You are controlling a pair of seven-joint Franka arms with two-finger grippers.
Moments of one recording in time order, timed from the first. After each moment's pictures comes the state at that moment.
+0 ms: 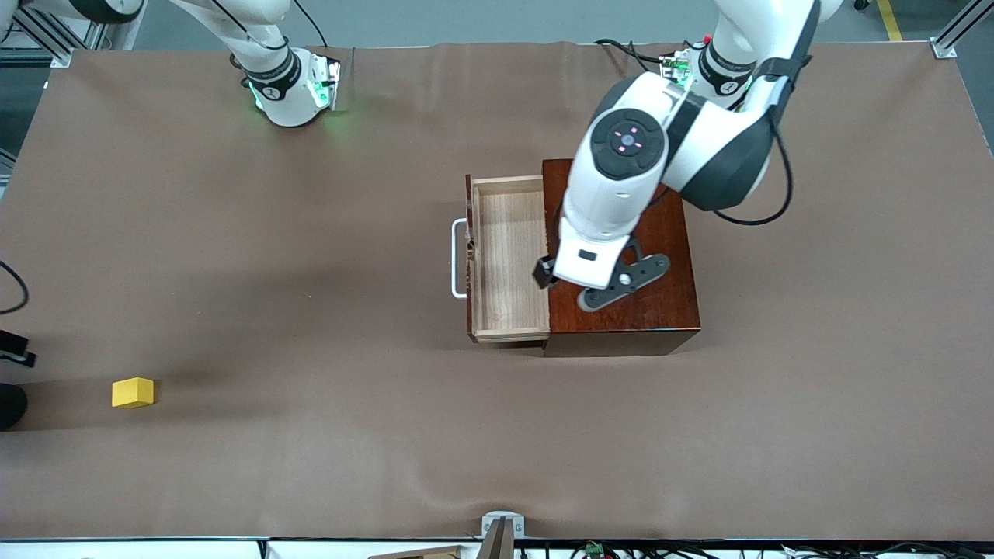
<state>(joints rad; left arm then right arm) -0.58 0.45 -0.02 -1.35 -0.01 1.78 -1.08 -0.27 0.61 -0.01 -1.13 0.01 1.86 -0.43</state>
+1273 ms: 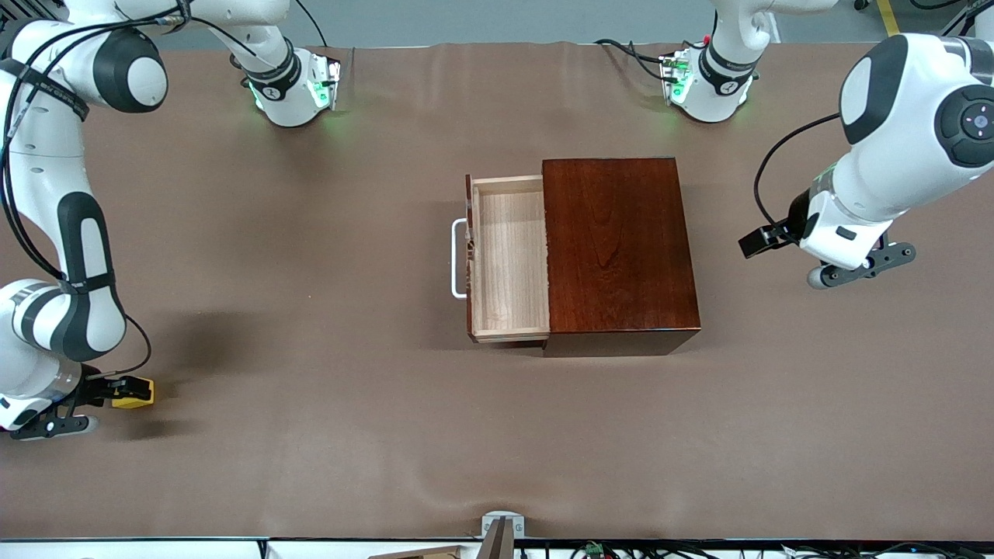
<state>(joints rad) -0.16 0.07 -0.02 -1.80 -0.01 1.74 -0.46 -0.30 0.97 -0.02 -1.21 0.02 2.27 -0.45</state>
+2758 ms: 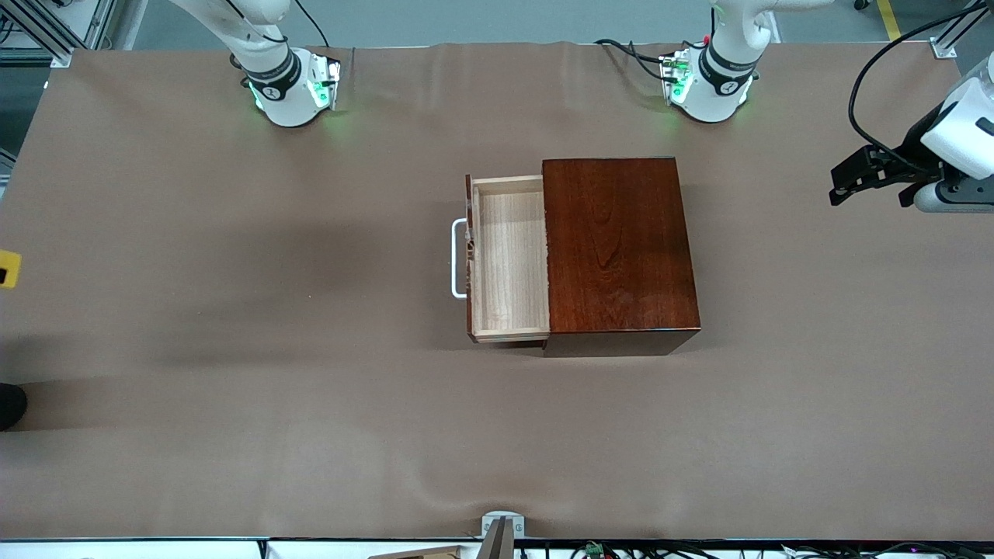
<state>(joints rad) -0.04 -0.08 -0.02 -1.68 -0.01 1.62 -0.03 -0.24 0.35 0.00 -1.16 0.02 1.44 -0.20</state>
